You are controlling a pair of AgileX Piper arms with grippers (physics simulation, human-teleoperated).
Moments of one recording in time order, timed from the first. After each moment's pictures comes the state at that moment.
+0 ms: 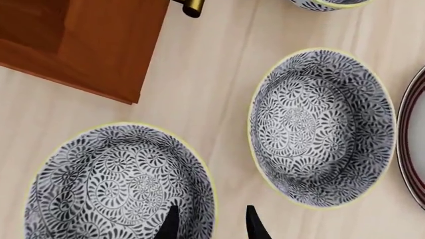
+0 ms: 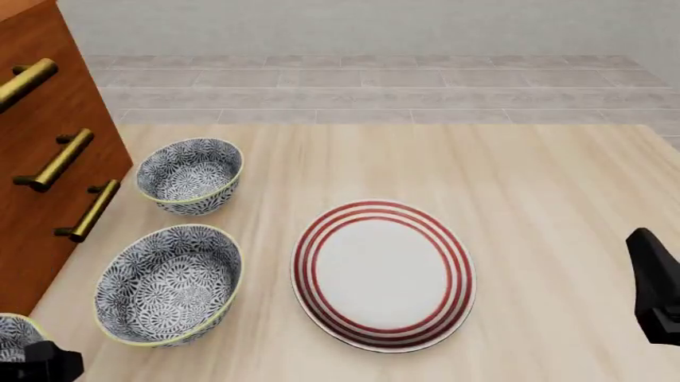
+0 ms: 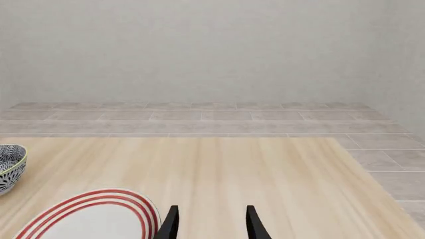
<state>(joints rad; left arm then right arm) 0.06 0.40 -0.22 0.89 -0.27 0.00 0.04 0.00 -0.03 0.00</state>
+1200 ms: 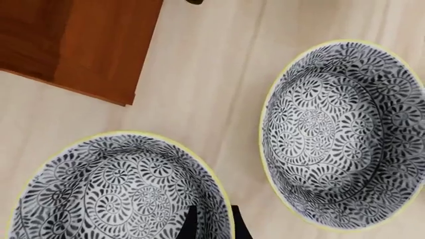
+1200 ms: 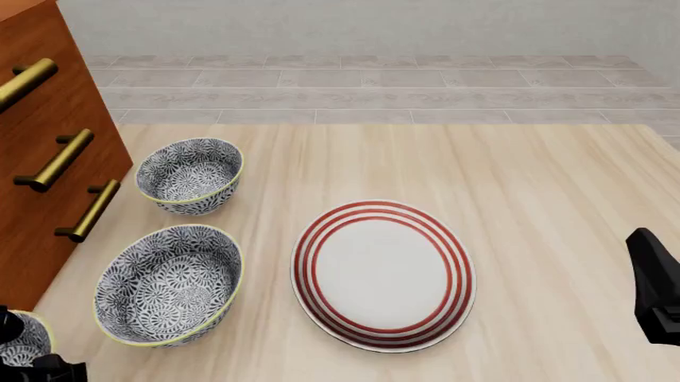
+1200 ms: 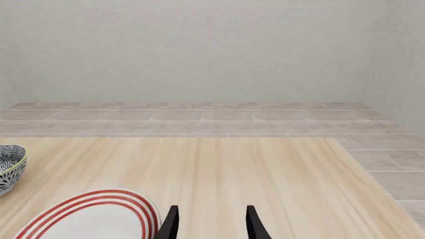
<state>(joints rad) 0.05 0.54 -0.11 0.68 -0.28 0.00 0.04 0.00 -0.03 0.00</state>
